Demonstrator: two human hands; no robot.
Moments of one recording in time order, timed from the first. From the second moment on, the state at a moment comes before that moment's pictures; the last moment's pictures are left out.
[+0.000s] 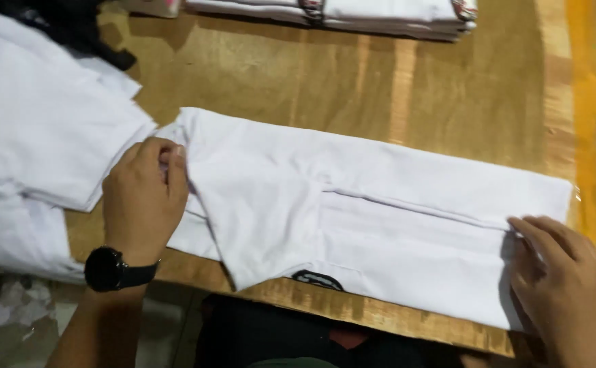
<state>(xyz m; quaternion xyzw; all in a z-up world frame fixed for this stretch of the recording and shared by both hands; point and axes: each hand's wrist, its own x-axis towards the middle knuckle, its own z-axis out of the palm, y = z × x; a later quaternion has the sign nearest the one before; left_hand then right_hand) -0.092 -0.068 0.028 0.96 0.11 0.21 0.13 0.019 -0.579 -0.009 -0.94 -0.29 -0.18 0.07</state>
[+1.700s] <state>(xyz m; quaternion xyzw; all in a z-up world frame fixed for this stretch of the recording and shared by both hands) -0.017 0.044 -0.016 0.95 -0.19 0.20 0.12 0.044 -0.545 0.041 -0.97 -0.20 0.02 -0.10</state>
